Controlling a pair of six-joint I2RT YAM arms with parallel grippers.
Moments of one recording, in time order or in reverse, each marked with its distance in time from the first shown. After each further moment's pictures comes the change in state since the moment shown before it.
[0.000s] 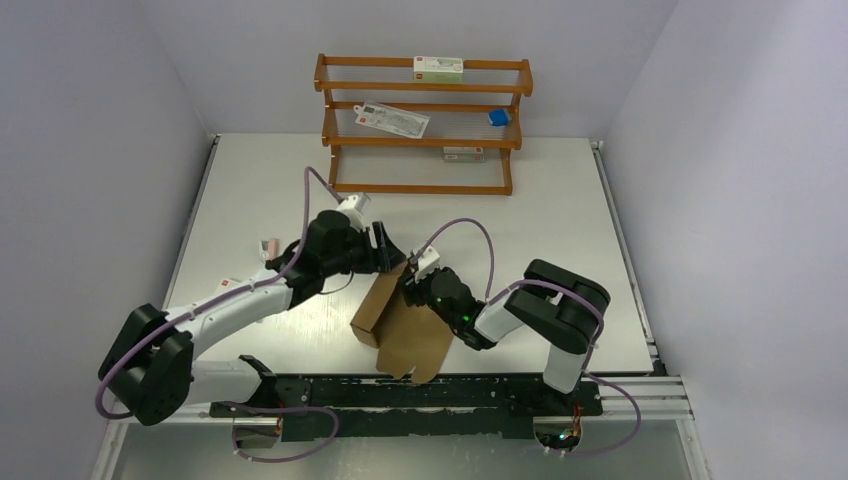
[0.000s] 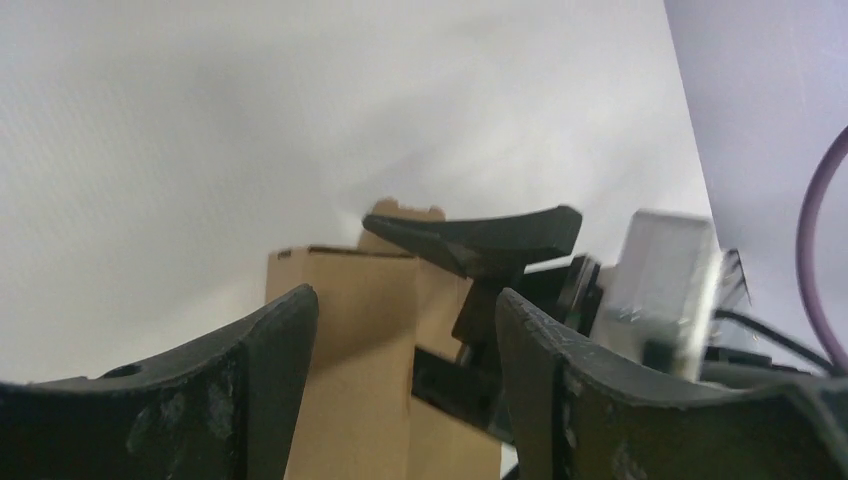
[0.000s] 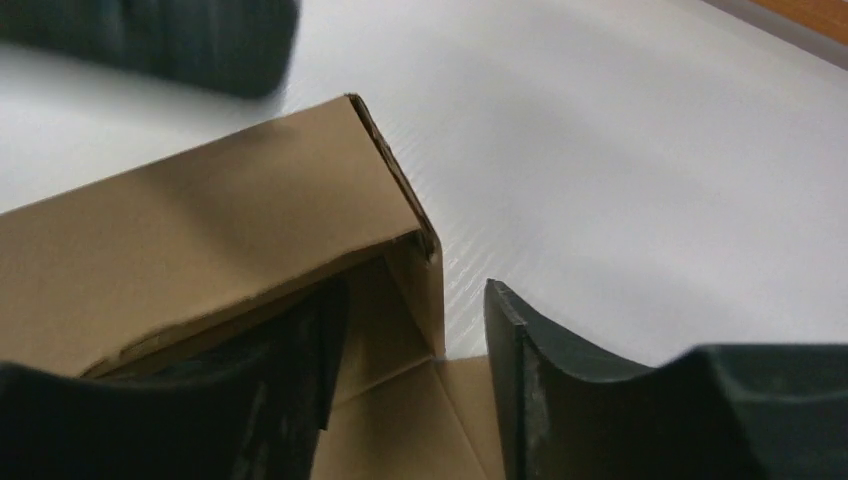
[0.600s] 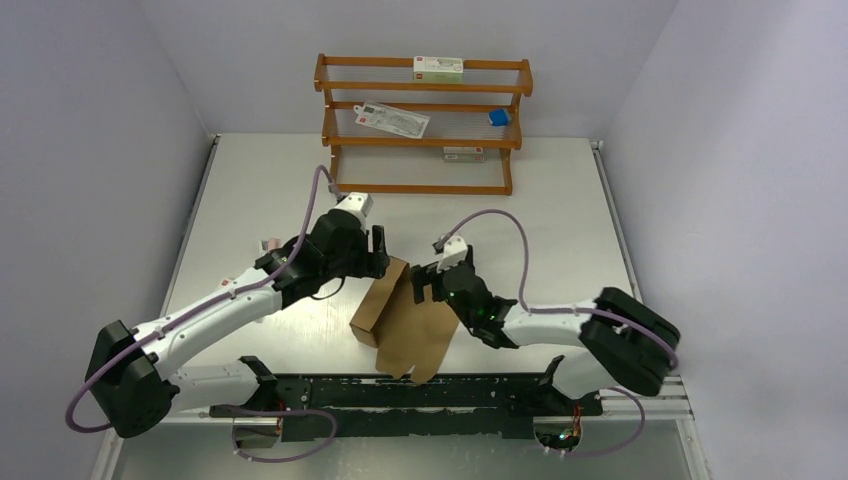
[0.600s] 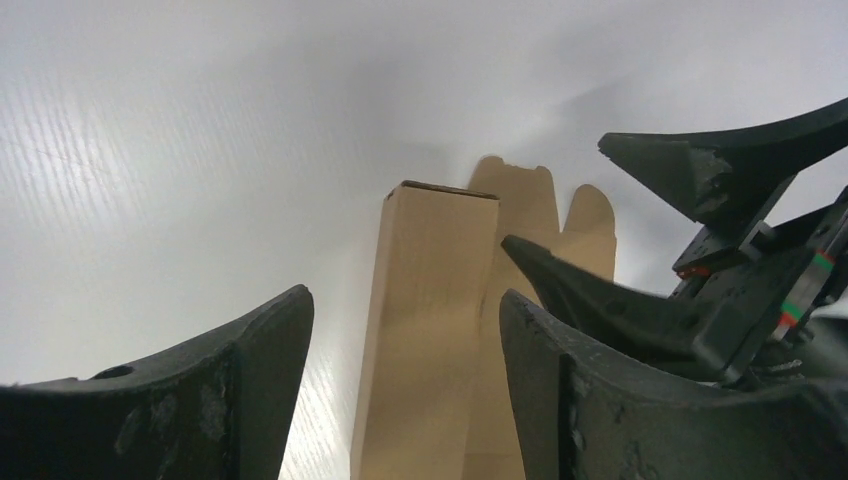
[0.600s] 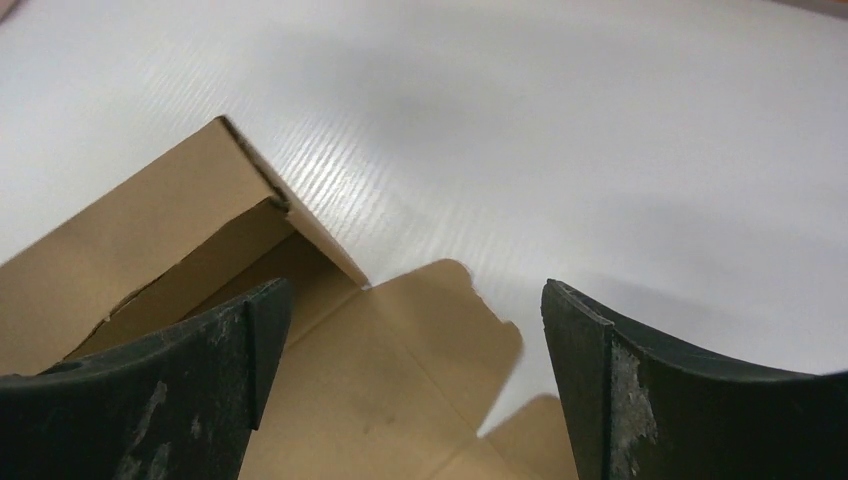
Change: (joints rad) left arm -0.103 -0.098 0.195 -0.442 -0.320 0.155; right arm -0.010 -0.357 -0.021 -0.443 0.142 0.155
